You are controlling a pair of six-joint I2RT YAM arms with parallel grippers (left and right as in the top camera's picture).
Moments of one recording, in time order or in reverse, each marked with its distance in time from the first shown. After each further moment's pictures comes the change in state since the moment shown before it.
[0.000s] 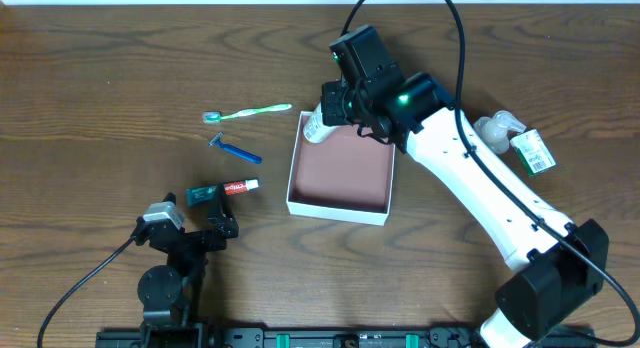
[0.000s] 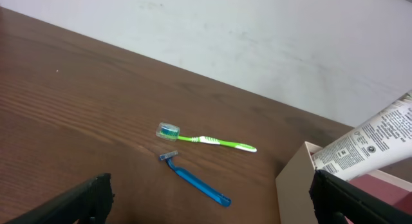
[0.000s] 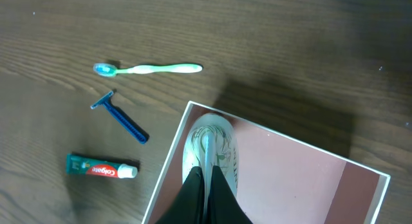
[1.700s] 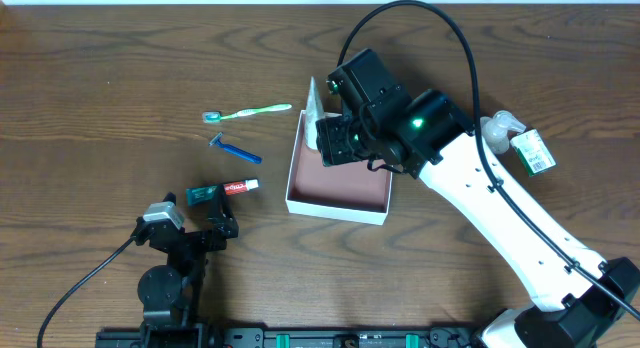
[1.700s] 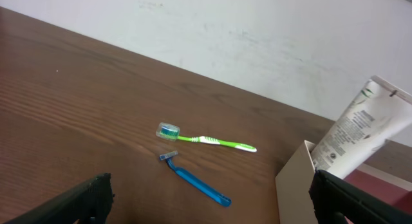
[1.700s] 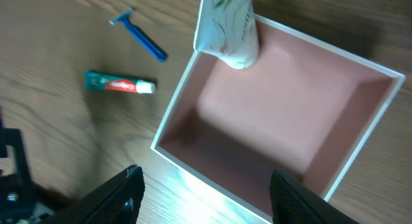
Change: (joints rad) left arm 0.000 0.000 0.000 0.000 0.000 0.000; right arm 0.079 -0.122 0.009 -0.292 -0.067 -0.019
